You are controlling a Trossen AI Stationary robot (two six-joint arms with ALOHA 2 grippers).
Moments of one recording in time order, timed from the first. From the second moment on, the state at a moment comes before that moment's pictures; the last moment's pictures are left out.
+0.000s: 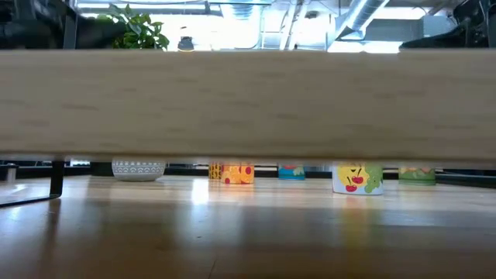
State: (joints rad) left arm 0.00 0.01 0.02 0.20 -0.09 0.08; right arm 0.27 0.01 0.02 0.11 0.34 -0.09
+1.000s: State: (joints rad) left arm 0.00 0.03 0.02 0.01 -0.07 0.08; right arm 0.27 0.01 0.03 0.01 0.34 -0.09
